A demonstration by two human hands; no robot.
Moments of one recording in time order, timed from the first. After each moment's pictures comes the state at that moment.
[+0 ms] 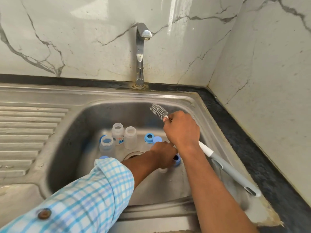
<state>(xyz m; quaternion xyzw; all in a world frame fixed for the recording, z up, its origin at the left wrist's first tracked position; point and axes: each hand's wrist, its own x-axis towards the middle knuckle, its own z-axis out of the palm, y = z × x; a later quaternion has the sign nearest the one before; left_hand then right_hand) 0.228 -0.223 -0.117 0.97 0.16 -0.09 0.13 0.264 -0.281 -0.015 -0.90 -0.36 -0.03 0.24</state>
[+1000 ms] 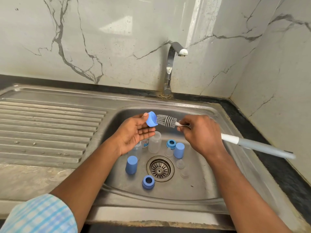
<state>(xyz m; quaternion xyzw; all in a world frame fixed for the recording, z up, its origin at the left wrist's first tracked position) 0.074 -0.148 -0.025 0.46 0.29 0.28 0.79 0.231 -0.289 0.011 -0.80 -0.54 -0.11 0.23</state>
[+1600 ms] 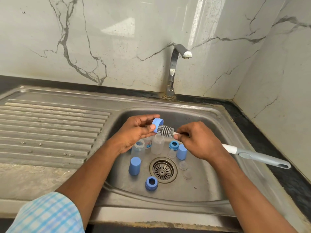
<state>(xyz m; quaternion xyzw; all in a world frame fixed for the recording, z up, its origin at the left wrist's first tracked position) 0.065 -0.142 -0.031 0.63 0.22 0.27 0.69 0.223 -0.287 0.011 -0.79 -0.58 0.04 0.20</state>
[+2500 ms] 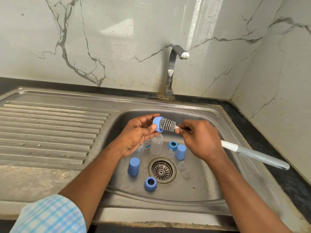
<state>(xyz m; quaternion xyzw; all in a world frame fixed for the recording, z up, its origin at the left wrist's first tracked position) 0.071 -0.150 -0.032 0.56 0.19 0.30 0.75 0.223 -0.294 0.009 -0.79 -0.55 -0.05 0.27</state>
